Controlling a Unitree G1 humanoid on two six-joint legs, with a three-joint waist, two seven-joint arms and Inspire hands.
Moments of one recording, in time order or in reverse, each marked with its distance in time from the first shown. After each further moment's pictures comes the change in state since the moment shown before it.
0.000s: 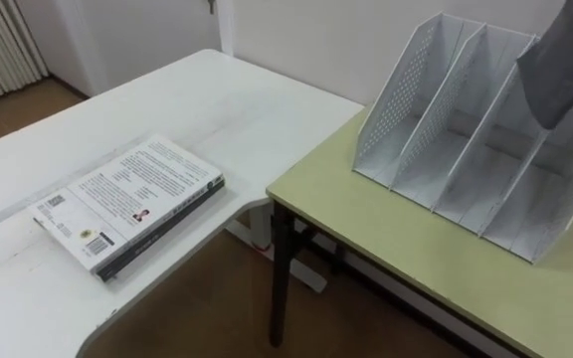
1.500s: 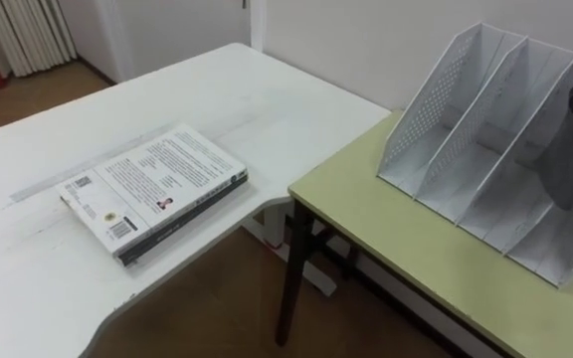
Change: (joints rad) left arm 0.043 0.026 0.020 0.021 -0.018 0.004 0.008; right arm -0.045 -0.076 0.017 0.472 -0.031 0.001 0.038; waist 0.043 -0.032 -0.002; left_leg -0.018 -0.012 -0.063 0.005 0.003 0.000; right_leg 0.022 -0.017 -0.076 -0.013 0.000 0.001
